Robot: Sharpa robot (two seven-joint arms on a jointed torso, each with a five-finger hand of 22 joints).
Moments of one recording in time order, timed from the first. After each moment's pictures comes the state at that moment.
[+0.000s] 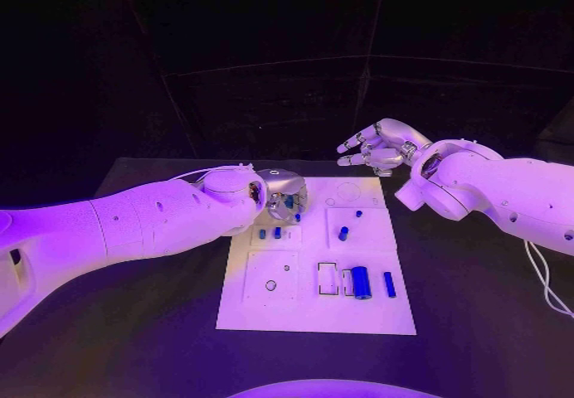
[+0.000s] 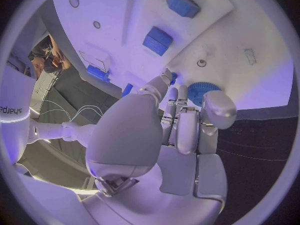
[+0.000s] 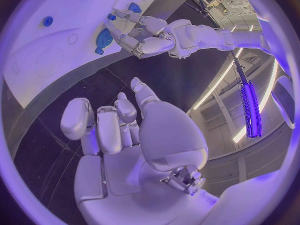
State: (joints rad) left arm 1.31 -0.53 -0.18 1.24 -1.50 -0.12 -0.03; left_hand 1.44 -0.11 0.25 0.02 0.05 0.97 0.13 0.21 0.22 0.95 0.08 0.38 0.26 1.46 0.00 1.37 1.27 0.12 1.40 0.09 1.15 1.04; right arm 1.36 -0.75 -0.08 1.38 -0.83 -0.29 0.08; right_hand 1.27 0.08 0.01 -0.15 0.27 0.89 0.18 0.10 0.07 1.27 0.08 1.18 1.10 1.47 0.01 1.37 1.16 0.09 1.28 0.11 1.38 1.08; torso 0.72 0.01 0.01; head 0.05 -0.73
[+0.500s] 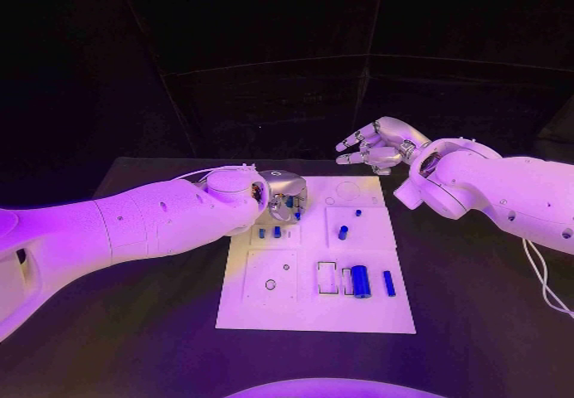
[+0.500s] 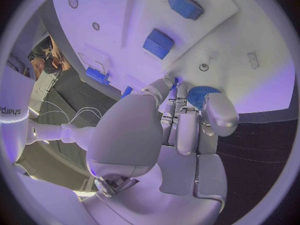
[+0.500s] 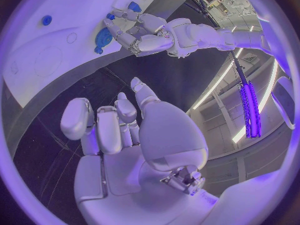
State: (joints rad) left arm 1.30 -0.51 -0.18 1.22 -1.51 -0.10 -0.04; left_hand 1.43 -0.11 0.33 0.01 0.05 1.01 0.13 0.19 0.19 1.02 0.07 0.33 0.20 1.47 -0.01 1.38 1.27 0.11 1.41 0.09 1.19 1.09; right arm 1.36 -0.74 -0.08 1.38 -0.84 -0.29 0.08; right_hand 1.27 0.08 0.01 -0.15 0.27 0.89 0.18 0.10 0.07 1.27 0.08 1.18 1.10 1.47 0.01 1.37 1.16 0.09 1.28 0.11 1.38 1.08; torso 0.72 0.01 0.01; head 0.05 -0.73
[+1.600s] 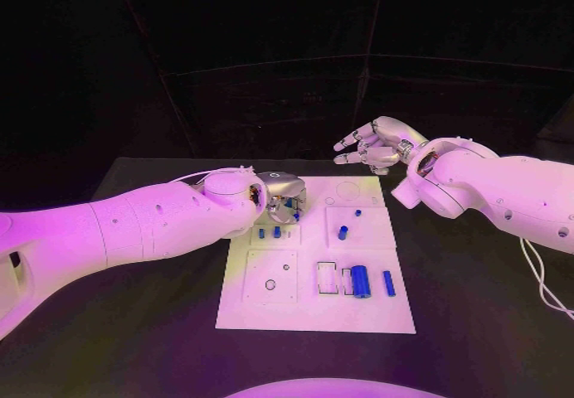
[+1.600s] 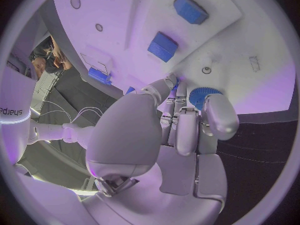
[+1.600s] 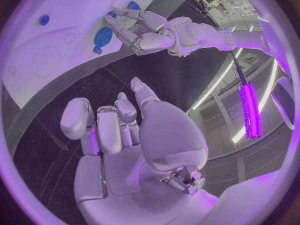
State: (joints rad) left arm 1.30 -0.53 -0.17 1.25 -1.51 -0.11 -0.03; left_hand 1.45 -0.07 0.45 -0.04 0.05 1.08 0.13 0.18 0.17 1.11 0.06 0.31 0.16 1.47 -0.02 1.39 1.27 0.11 1.42 0.09 1.21 1.12; right arm 1.36 -0.74 -0.08 1.38 -0.84 -0.29 0.08; right_hand 1.27 0.08 0.01 -0.15 0.27 0.89 0.18 0.10 0.07 1.27 0.08 1.18 1.11 1.47 0.01 1.37 1.16 0.09 1.27 0.11 1.38 1.08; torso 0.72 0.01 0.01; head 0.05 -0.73
